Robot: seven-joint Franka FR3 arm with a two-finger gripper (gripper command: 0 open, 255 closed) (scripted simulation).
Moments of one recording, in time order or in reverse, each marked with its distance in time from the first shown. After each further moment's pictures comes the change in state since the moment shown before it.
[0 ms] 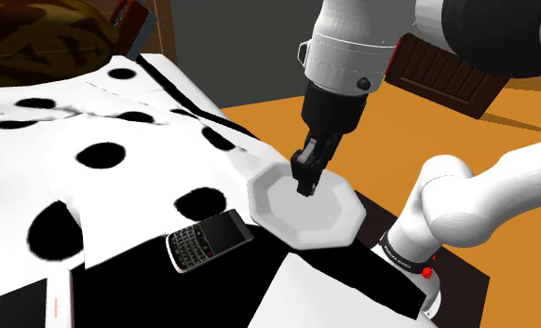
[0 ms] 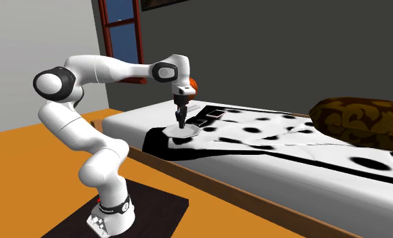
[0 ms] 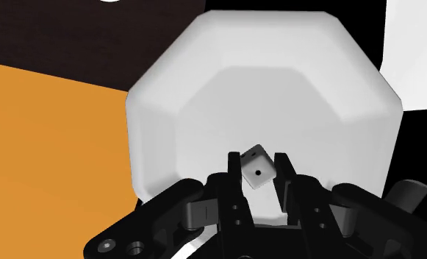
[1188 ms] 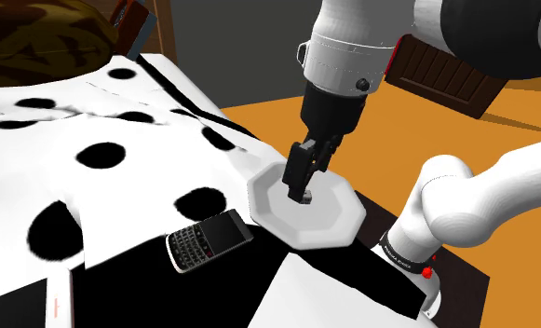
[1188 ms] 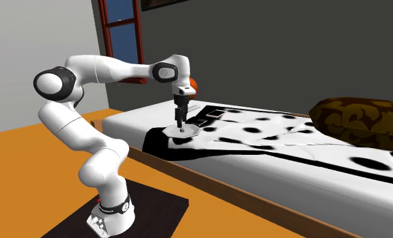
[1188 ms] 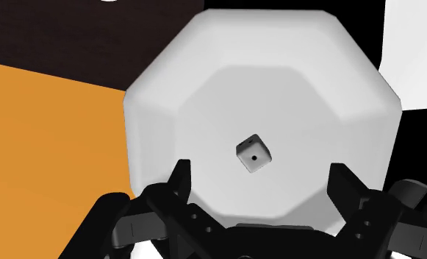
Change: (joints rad) arm 0.000 0.003 0.002 0.001 0.001 0.003 0.002
